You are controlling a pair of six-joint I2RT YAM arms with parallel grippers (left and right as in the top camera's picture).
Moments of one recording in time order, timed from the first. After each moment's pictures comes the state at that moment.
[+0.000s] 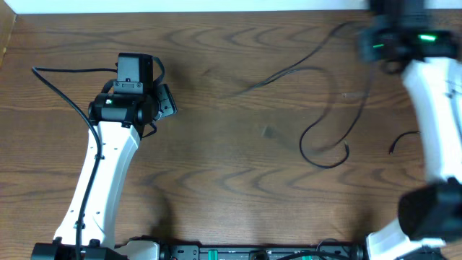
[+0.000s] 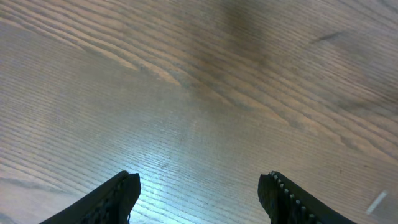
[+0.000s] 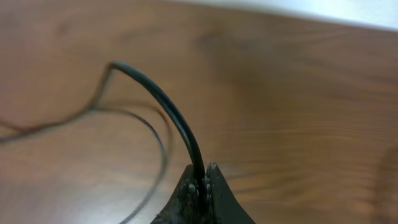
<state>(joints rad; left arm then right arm) -0.08 1.43 1.25 -0.90 -0.11 -0.39 -0.03 1.75 1.78 -0.86 0.03 -0.08</state>
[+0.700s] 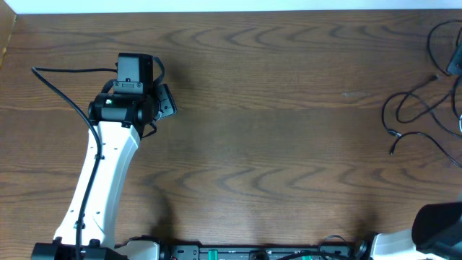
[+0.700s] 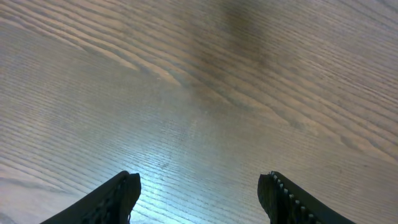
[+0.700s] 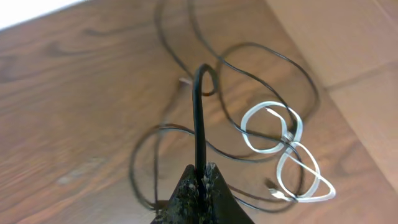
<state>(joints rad) -0.08 1.43 1.25 -0.90 -0.11 -0.39 -0.37 1.67 1.78 -0.99 0.23 0.07</state>
